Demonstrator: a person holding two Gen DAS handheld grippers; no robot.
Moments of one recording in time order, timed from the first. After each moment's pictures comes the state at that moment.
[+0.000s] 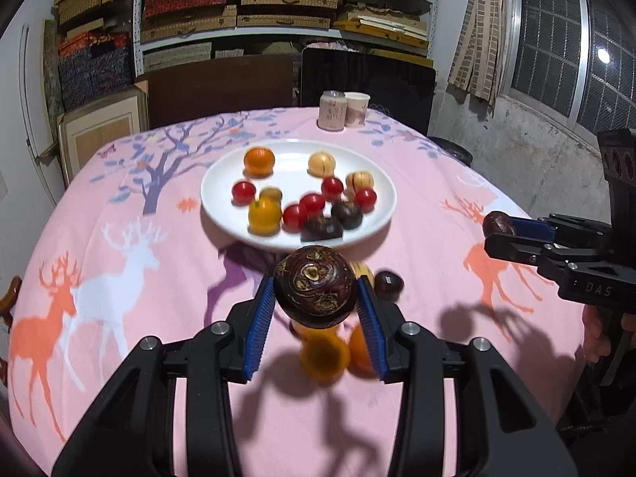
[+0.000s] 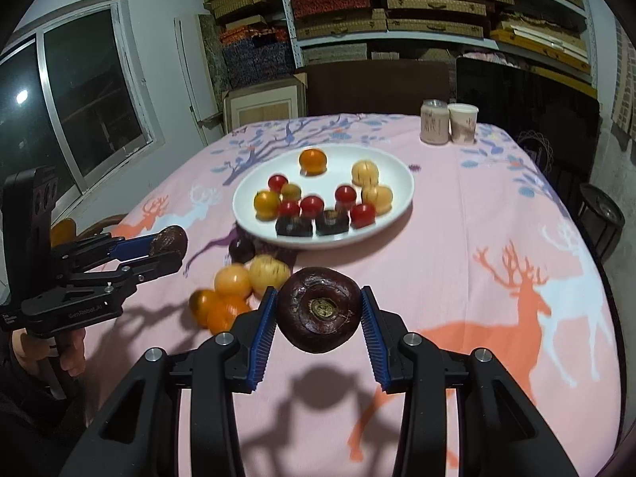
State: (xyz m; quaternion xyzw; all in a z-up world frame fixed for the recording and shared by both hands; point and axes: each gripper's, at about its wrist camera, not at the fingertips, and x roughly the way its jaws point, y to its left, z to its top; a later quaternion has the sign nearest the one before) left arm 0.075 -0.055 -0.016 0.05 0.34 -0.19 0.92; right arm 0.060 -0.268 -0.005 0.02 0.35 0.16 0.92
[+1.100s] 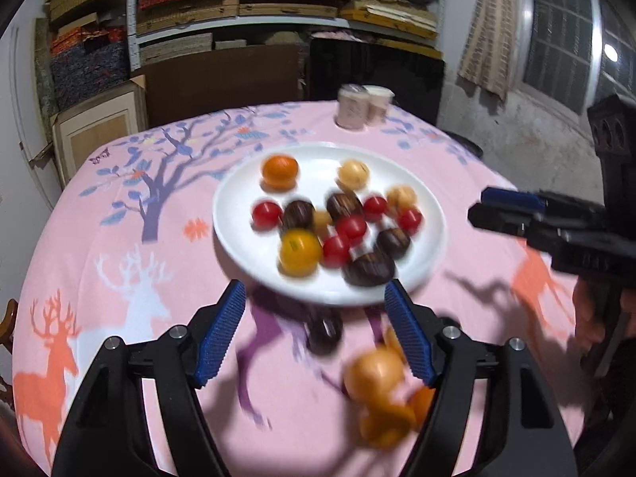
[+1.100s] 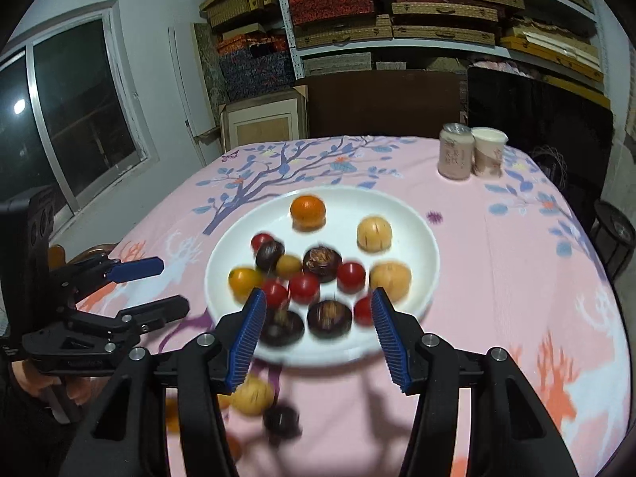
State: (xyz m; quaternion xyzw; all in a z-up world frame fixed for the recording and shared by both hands) left arm 0.137 -0.043 -0.032 0.07 0.37 -0.20 0.91; right arm 0.130 -0.256 -0.013 0.05 0.34 0.16 0.93
